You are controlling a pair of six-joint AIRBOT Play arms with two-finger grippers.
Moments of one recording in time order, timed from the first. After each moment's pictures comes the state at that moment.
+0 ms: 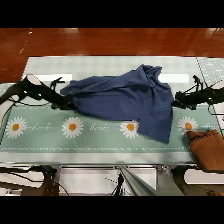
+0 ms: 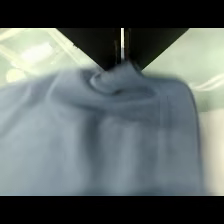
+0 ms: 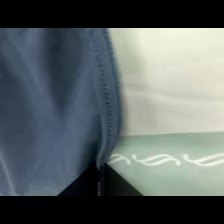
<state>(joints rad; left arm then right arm) 0.06 -1.60 1.10 0.96 -1.23 -1.32 -0.35 -1.51 1.03 -1.03 1.10 1.30</state>
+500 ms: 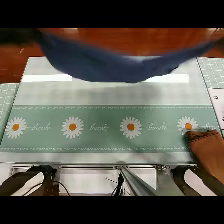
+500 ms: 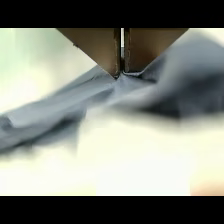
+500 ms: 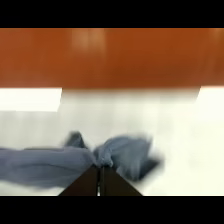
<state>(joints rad) 0.06 -1.05 1.63 0.87 -1.13 -1.27 -0.34 -1.01 1.52 -0.94 1.08 1.20</state>
